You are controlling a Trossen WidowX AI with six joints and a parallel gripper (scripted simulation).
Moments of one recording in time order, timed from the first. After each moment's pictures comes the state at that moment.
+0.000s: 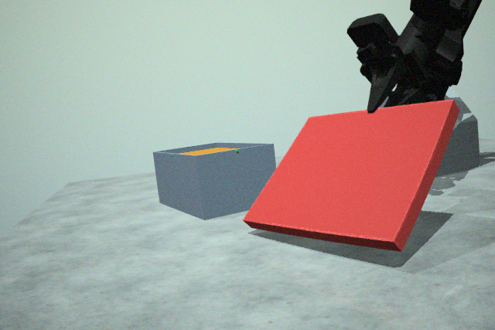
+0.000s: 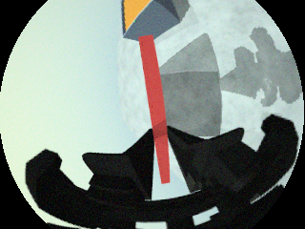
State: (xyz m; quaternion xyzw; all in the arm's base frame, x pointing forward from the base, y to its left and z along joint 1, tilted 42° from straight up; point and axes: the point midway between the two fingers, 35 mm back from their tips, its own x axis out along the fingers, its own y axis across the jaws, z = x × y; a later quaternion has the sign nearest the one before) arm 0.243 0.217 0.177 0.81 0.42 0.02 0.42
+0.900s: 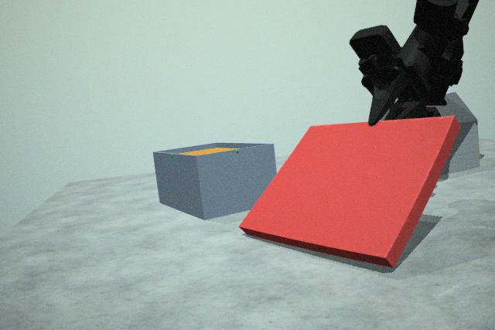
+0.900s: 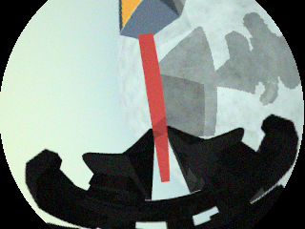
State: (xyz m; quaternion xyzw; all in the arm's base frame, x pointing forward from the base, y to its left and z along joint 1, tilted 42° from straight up) arm 0.243 0.230 0.166 0.81 0.41 0.03 0.42
